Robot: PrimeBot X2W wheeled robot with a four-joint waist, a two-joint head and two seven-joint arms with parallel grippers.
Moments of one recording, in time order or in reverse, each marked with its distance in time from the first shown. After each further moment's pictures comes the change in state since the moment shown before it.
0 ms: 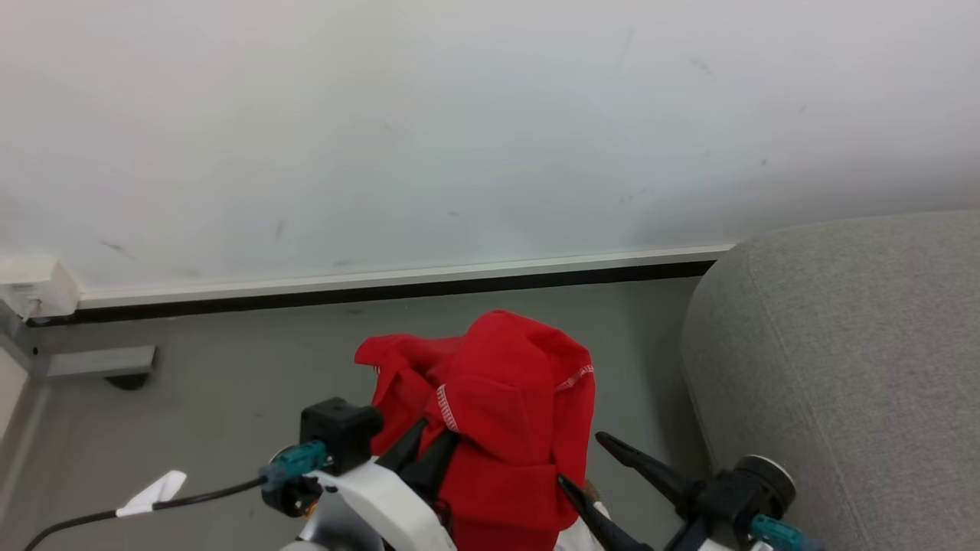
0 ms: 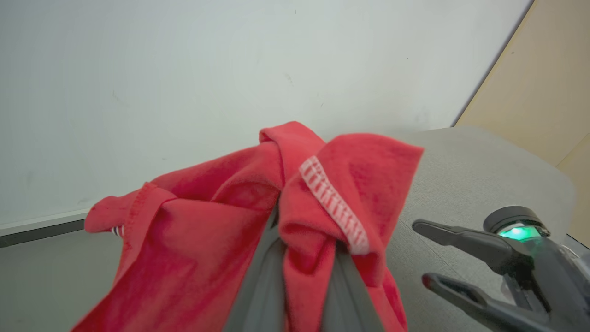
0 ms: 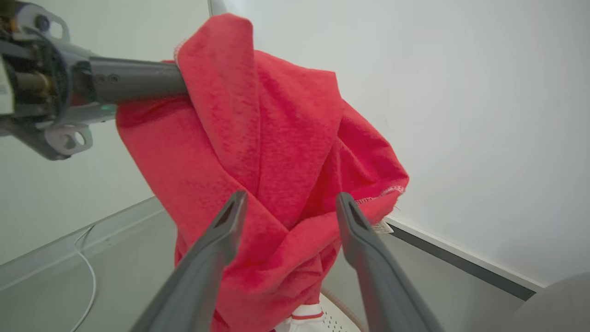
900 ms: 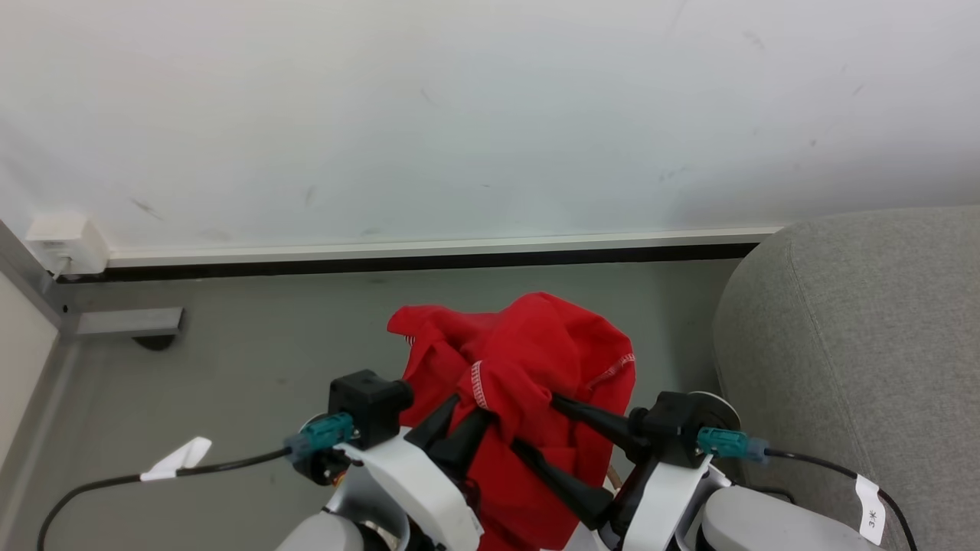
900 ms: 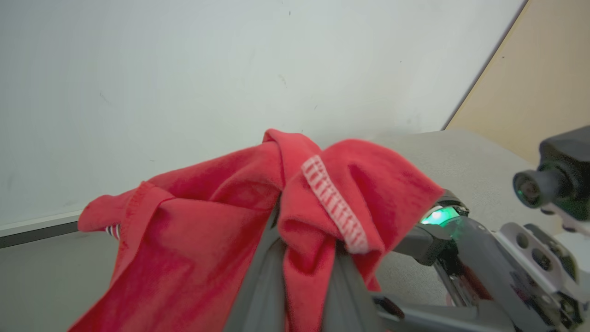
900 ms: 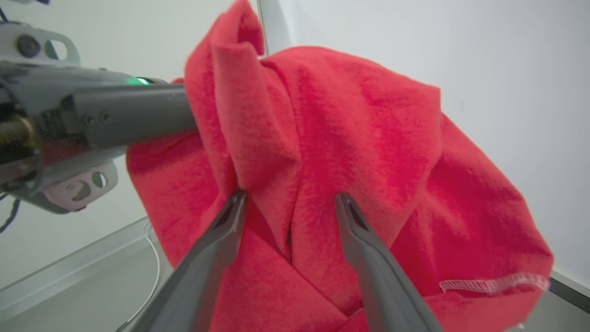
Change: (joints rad) left arm -0.077 -0.029 -0.038 0.009 -0.017 -0.035 0.016; right arm -0.365 0.000 0.397 0.107 0.398 0.000 0.000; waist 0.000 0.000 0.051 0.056
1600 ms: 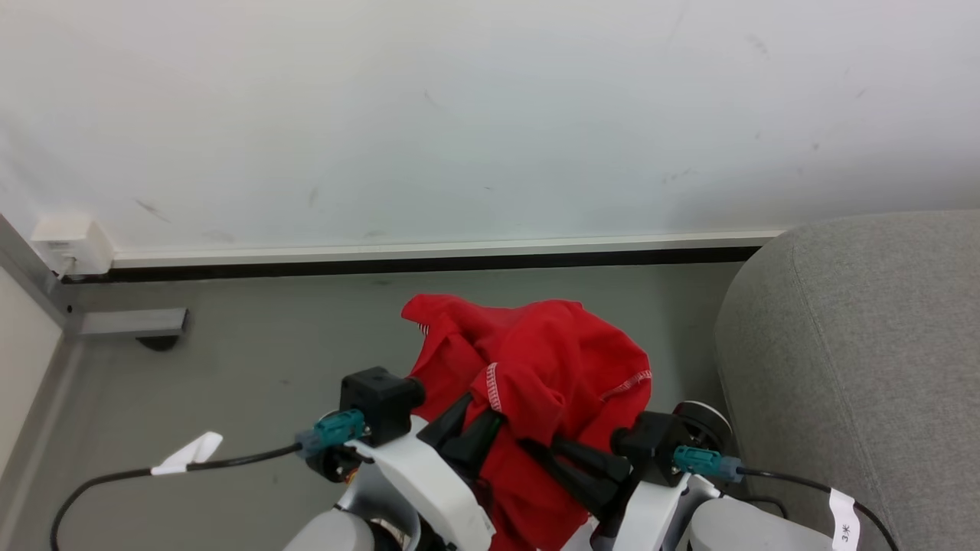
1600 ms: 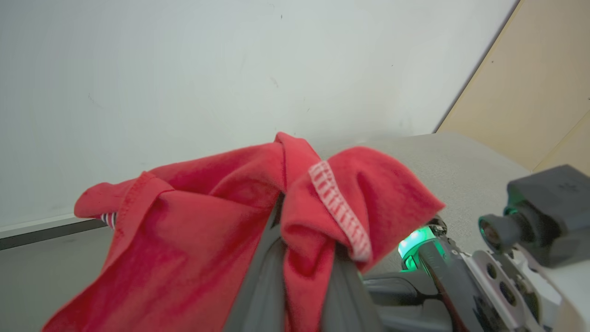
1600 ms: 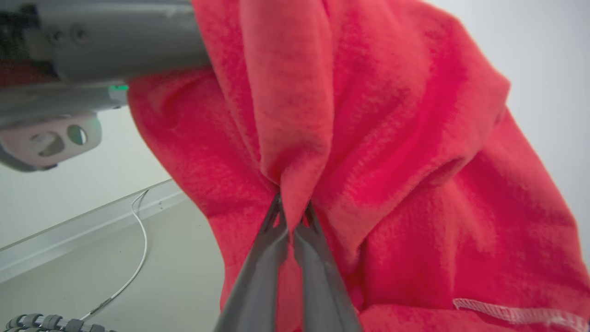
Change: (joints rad) left arm -0.016 -0.013 -0.020 0.002 -0.018 0.000 0.000; right arm 0.021 0.047 0.001 0.074 -0.101 0.000 0.004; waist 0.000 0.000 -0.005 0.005
